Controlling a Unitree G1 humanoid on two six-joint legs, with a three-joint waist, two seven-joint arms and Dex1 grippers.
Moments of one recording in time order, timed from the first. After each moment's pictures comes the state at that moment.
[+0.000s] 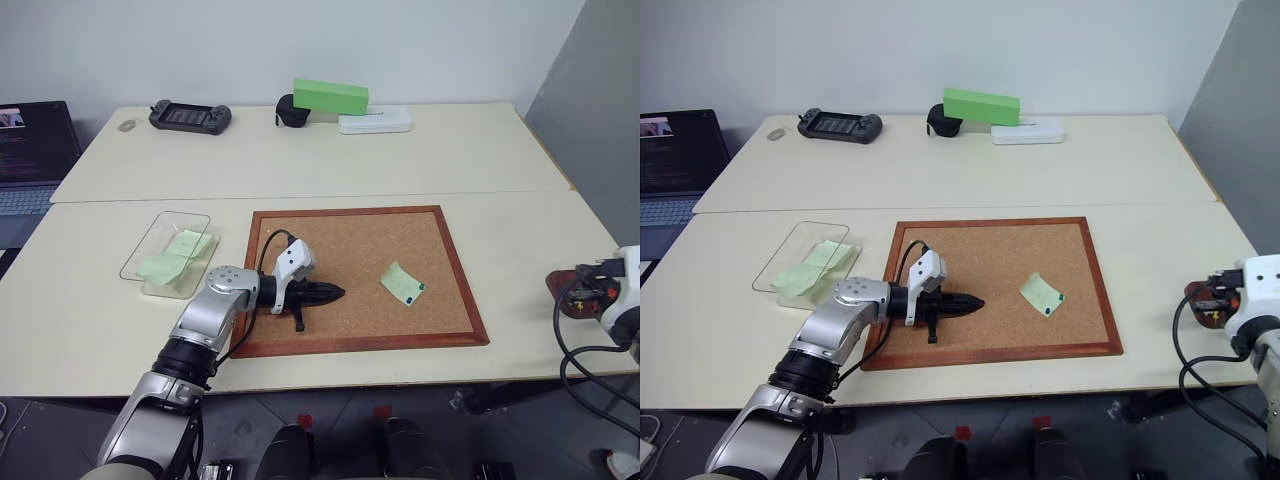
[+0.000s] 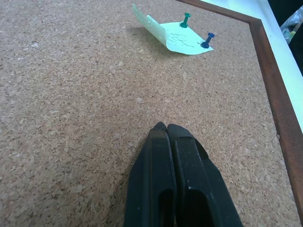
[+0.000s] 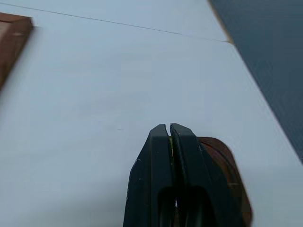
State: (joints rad) left arm -0.53 0.46 -0.23 0.29 -0.24 0.32 -1.17; right arm 0.02 -0.61 -0.56 -0.35 0.27 0.75 0.34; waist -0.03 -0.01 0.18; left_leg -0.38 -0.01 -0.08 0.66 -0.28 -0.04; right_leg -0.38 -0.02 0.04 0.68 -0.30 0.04
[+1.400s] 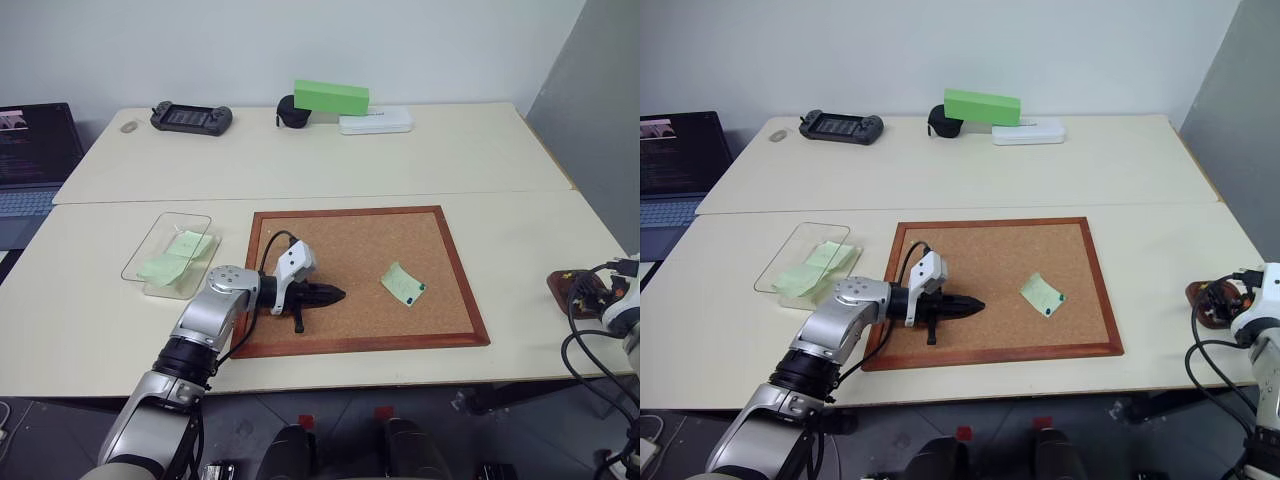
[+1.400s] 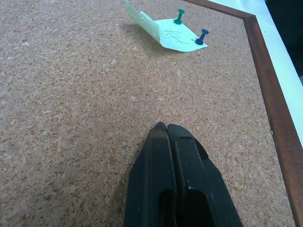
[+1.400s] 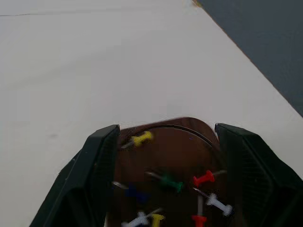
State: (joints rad) left arm -0.53 0.46 -0.23 0.29 -0.23 0.32 -1.19; right arm -0.05 -0.58 -0.53 -0.14 0.32 0.59 0.39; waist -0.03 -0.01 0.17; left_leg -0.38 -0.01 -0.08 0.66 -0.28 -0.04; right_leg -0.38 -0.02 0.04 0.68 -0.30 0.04
